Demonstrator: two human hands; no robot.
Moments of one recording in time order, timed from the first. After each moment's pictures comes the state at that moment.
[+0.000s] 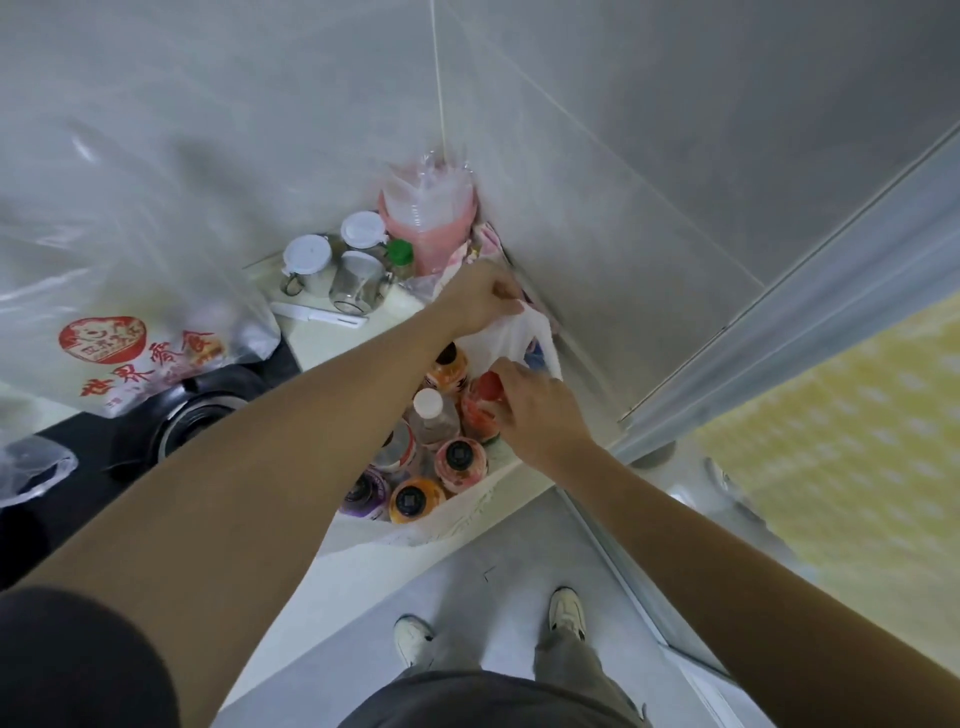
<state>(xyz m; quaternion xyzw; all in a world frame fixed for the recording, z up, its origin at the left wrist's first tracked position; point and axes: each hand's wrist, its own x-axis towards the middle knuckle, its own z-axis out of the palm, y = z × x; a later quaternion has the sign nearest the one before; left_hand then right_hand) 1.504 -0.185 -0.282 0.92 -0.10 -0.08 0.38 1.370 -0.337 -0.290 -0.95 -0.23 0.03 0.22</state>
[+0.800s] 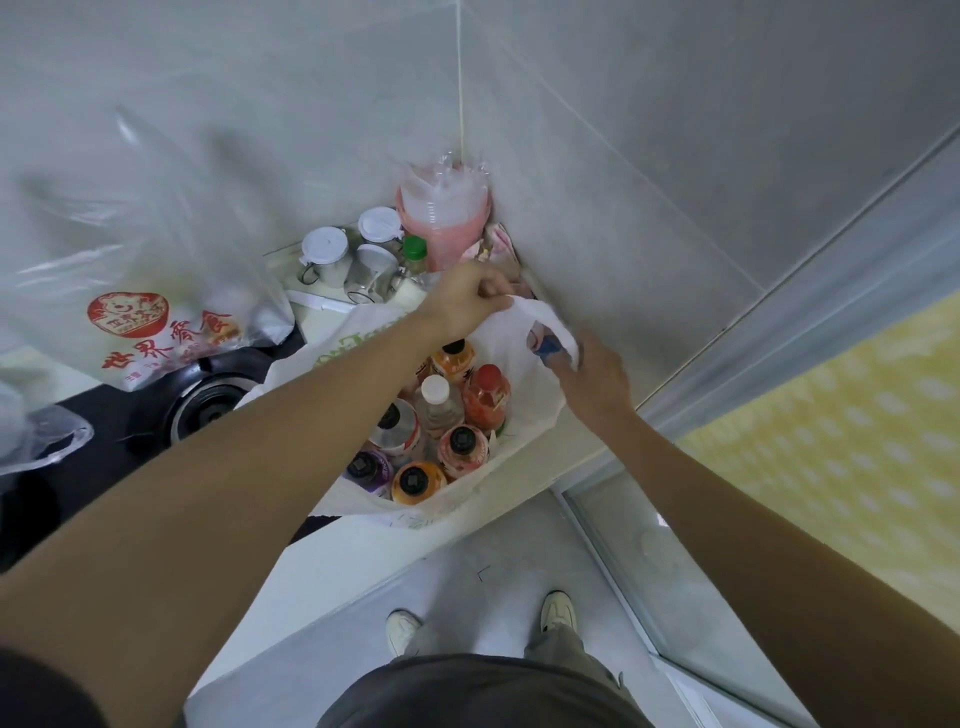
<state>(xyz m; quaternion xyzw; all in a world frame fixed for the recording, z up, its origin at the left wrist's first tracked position) 1.464 -0.167 -0.262 0.91 -0.05 -0.04 0.42 1.402 -0.379 -0.284 -0.94 0.04 0.09 0.33</state>
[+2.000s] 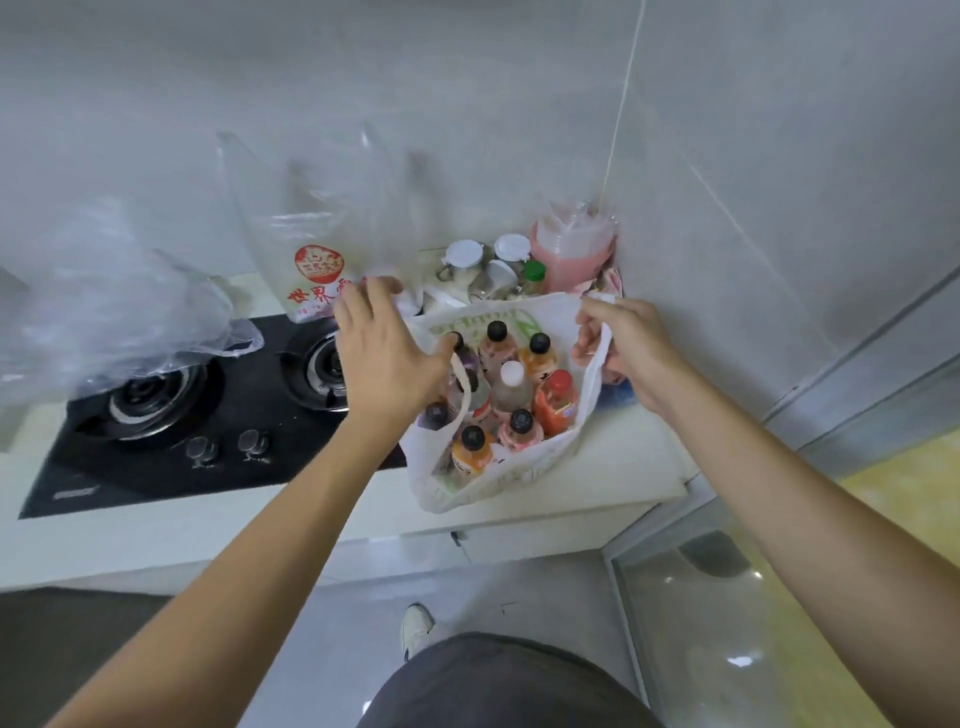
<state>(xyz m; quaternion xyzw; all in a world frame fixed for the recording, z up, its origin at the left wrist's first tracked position) 1.235 -0.141 -0.172 0.90 0.31 0.28 0.12 1.398 -0.347 -0.172 -0.73 -0.03 0.27 0.63</state>
